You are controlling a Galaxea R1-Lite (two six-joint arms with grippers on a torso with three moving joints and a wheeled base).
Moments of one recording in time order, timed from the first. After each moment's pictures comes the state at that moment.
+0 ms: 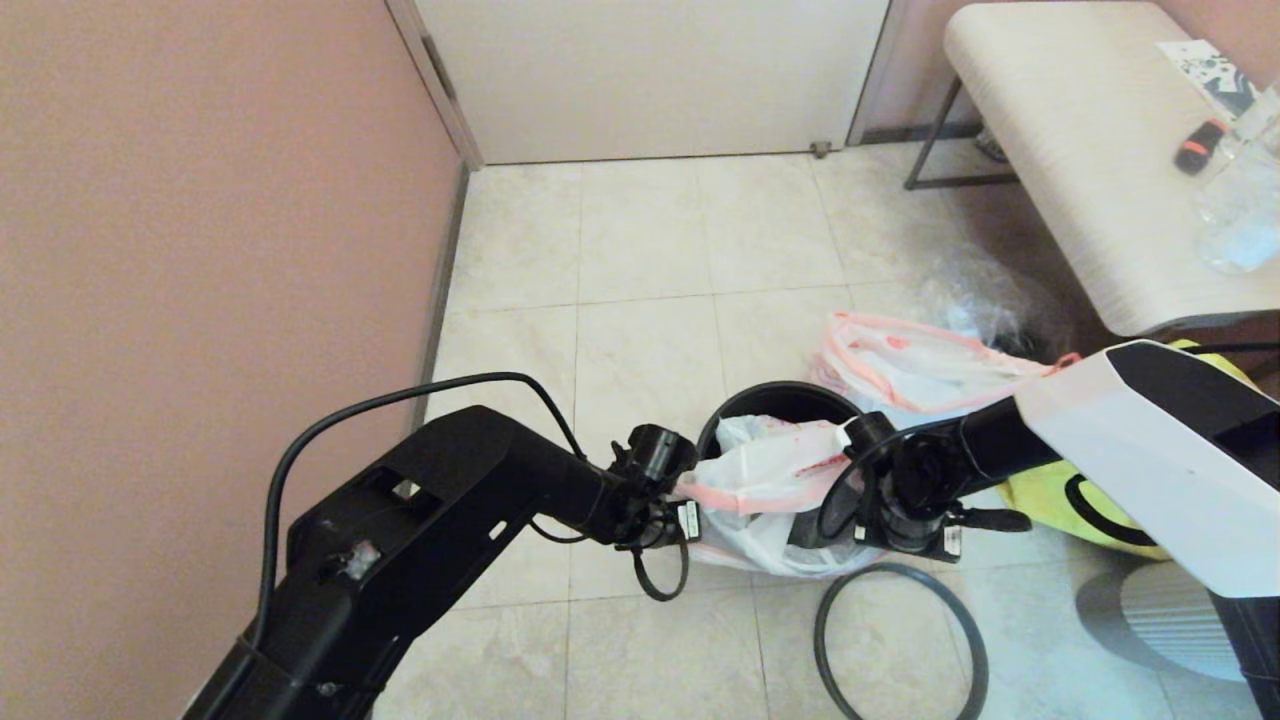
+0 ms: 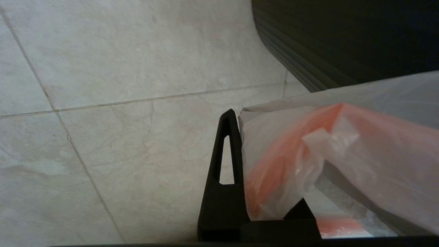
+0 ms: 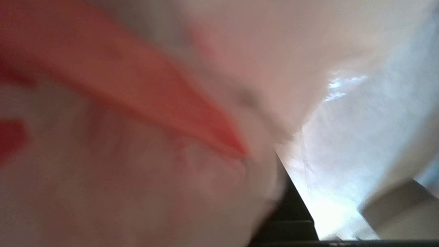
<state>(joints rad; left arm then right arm) -0.58 2.59 -1.68 -0.03 0.14 -0.49 0.33 2.40 -1.52 0.31 -0.43 0.64</state>
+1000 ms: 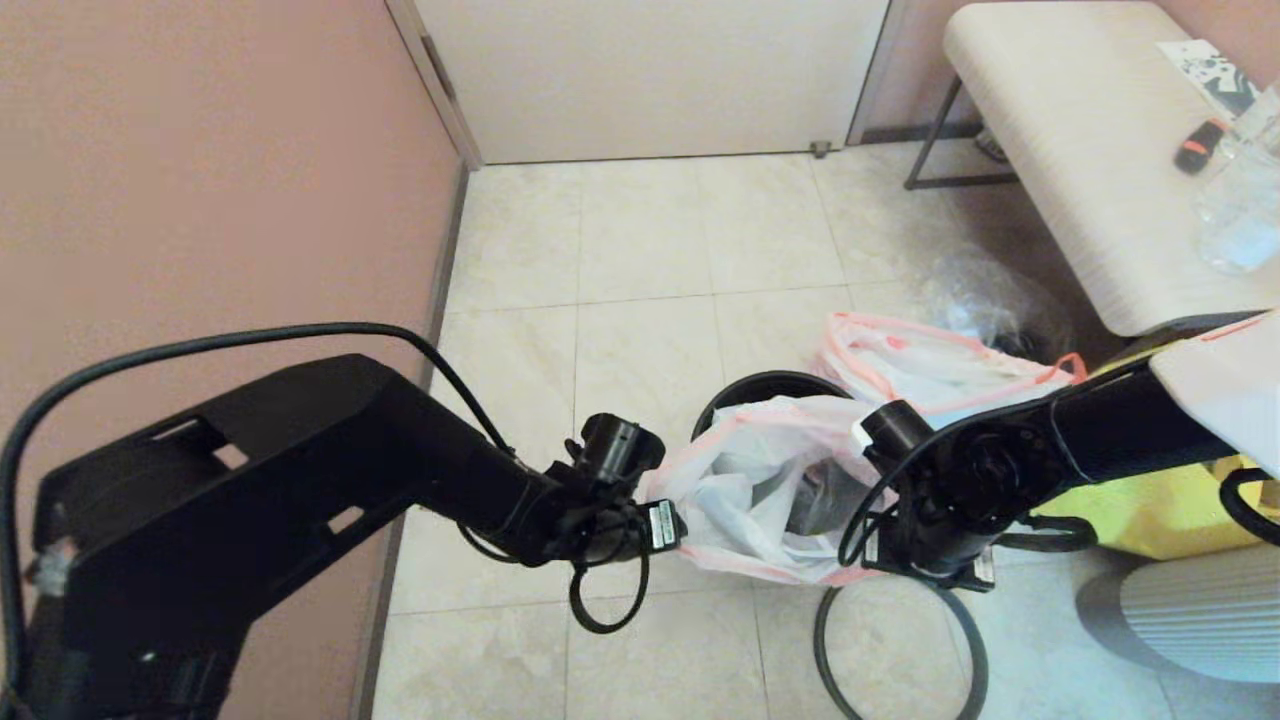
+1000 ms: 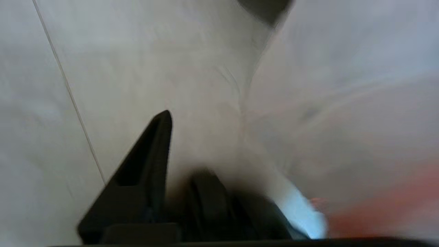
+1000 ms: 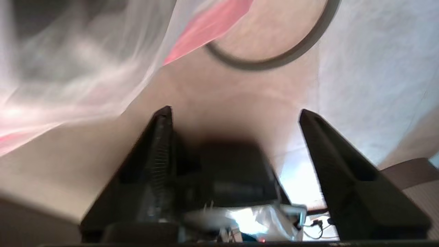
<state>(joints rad) -0.61 2.24 -1.21 -0.18 0.07 -0.59 0.45 2.08 -1.26 0.39 -0.26 0.70</state>
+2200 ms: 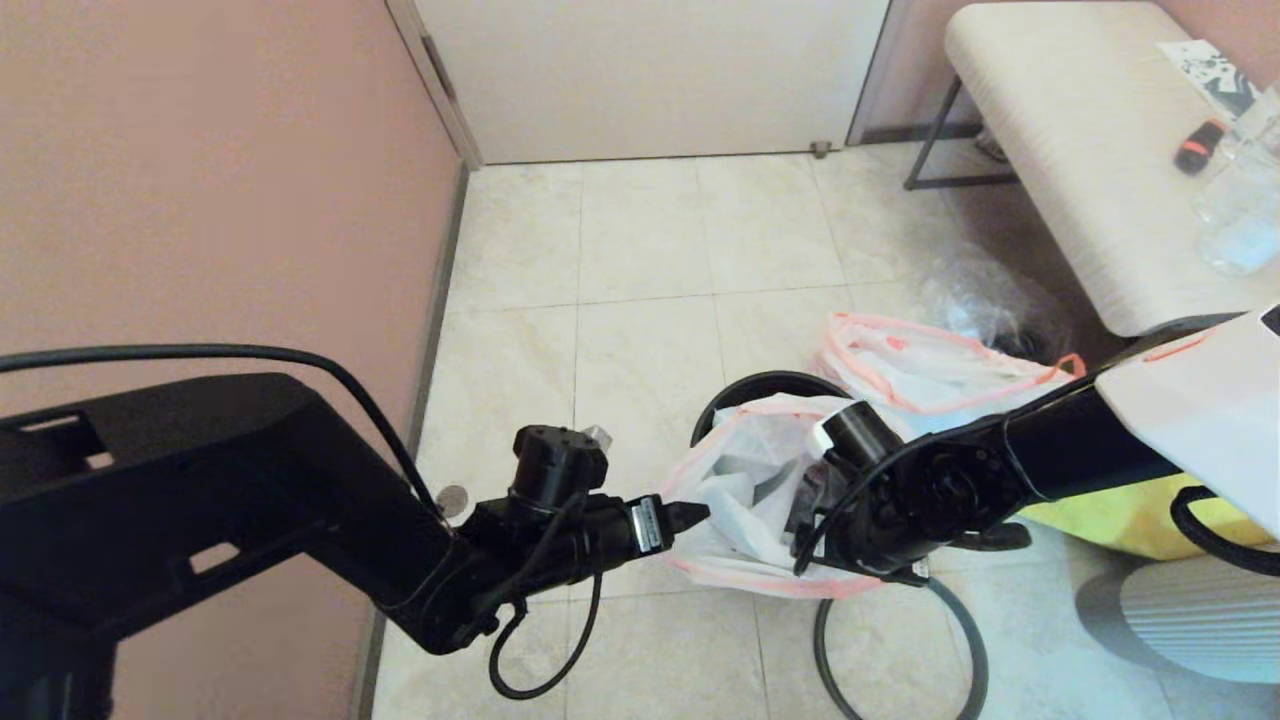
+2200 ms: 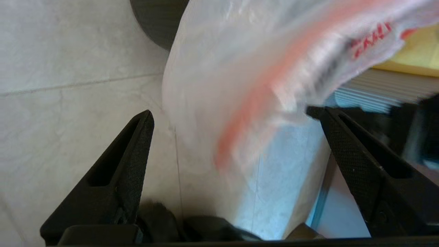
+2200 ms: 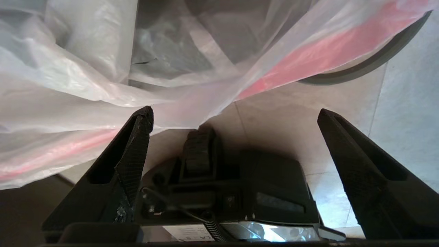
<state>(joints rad) -0.60 2.10 -0.82 -0.76 -0.12 -0.62 0.52 2.14 -1.29 0.24 -0.17 0.70</state>
